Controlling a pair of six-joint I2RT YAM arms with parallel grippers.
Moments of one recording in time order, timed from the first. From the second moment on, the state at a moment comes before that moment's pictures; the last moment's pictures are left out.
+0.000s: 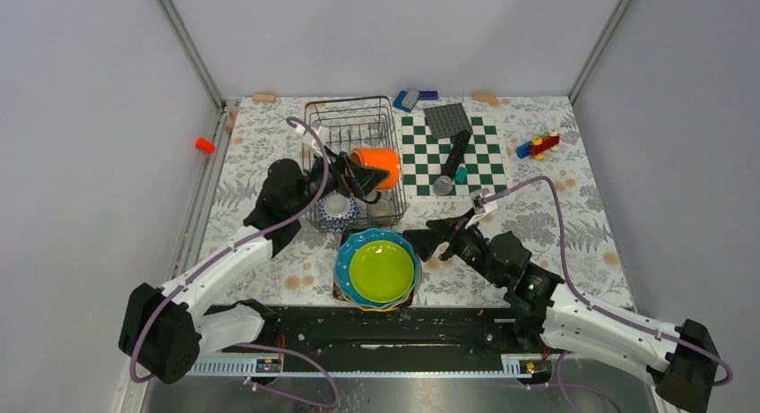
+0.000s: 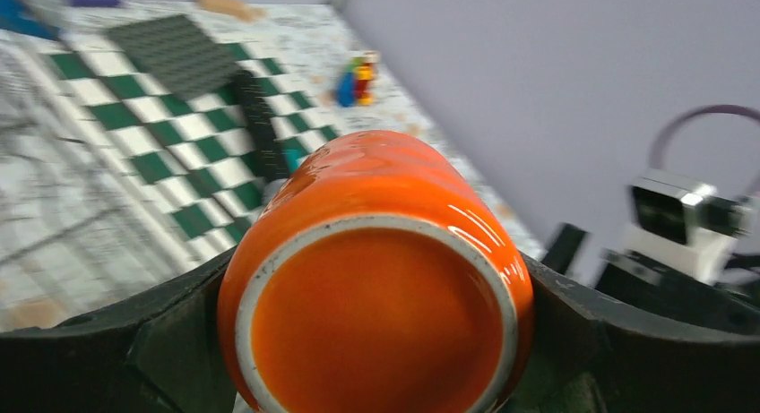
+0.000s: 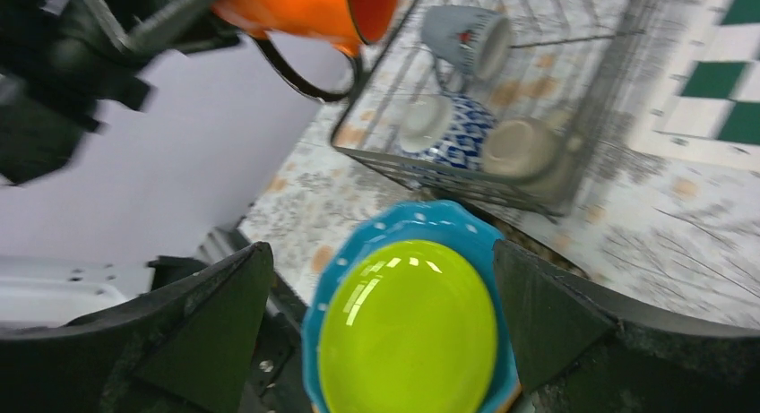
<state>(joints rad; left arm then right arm) -0.51 1.12 0.79 0.31 0.34 -0.52 0.96 0.67 0.36 0.23 0.22 0.66</state>
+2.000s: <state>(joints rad) -0.71 1.07 0.55 0.96 0.56 -0.97 0.97 0.78 0.33 0.75 -0.10 0.65</state>
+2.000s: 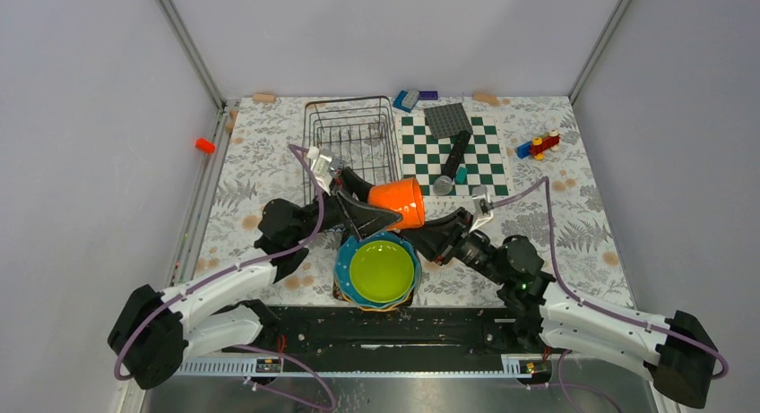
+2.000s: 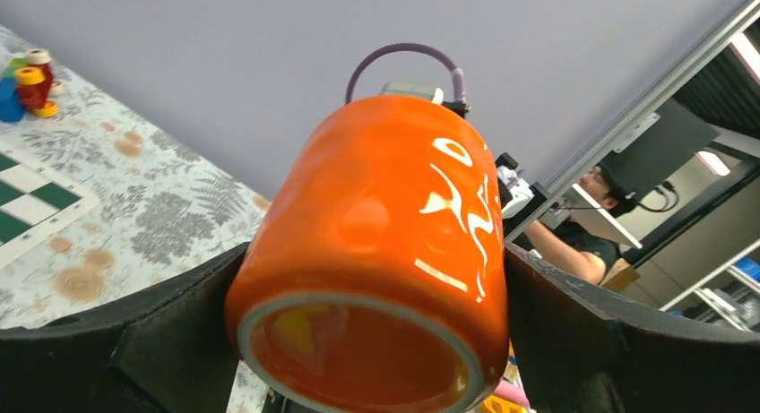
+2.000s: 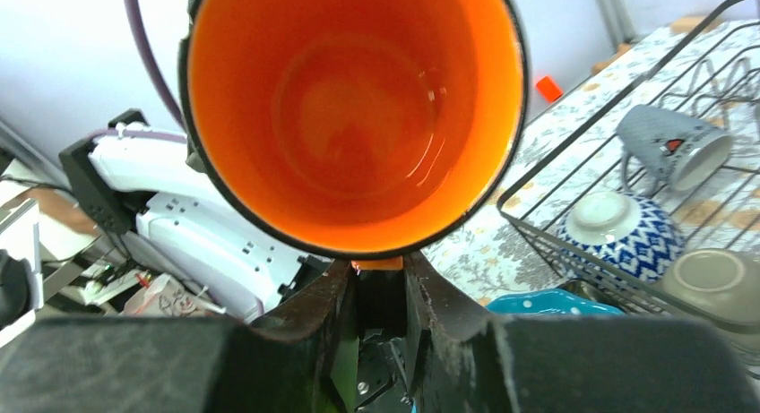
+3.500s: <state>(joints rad) -0.70 0.91 0.66 -0.13 -0.42 -0.56 0.97 0.63 0.27 0.01 0.88 0.37</state>
